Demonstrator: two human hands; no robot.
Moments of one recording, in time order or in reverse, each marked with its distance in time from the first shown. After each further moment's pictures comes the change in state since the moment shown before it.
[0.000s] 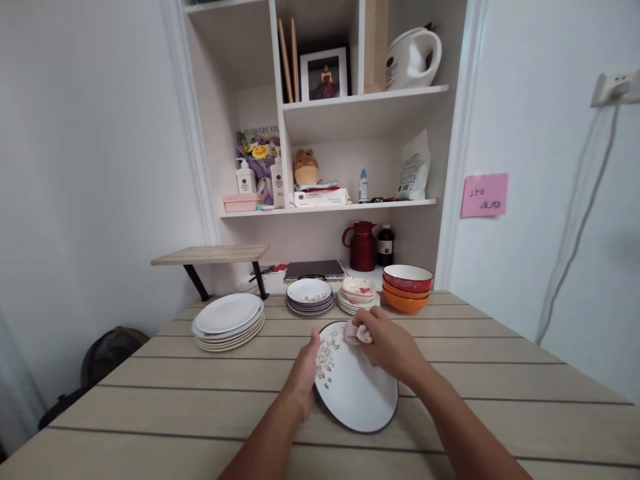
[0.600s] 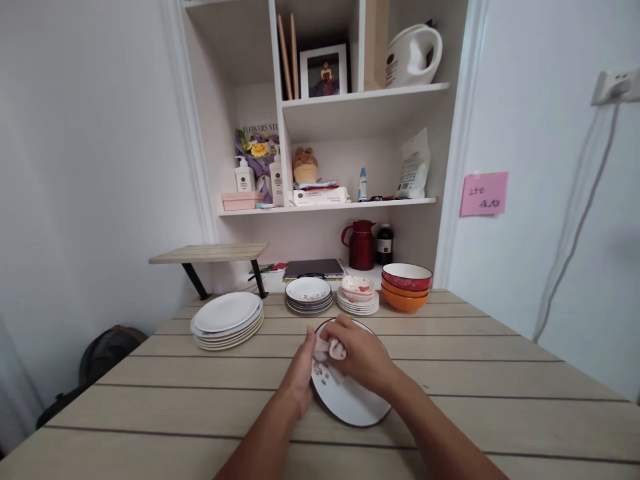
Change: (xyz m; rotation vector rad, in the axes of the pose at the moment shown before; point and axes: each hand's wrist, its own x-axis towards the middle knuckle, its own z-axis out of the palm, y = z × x) left_hand 0.006 0.000 -0.003 -0.030 0.040 -0.032; right_hand -0.005 -0.039 0.020 0.171 -0.059 -0.246
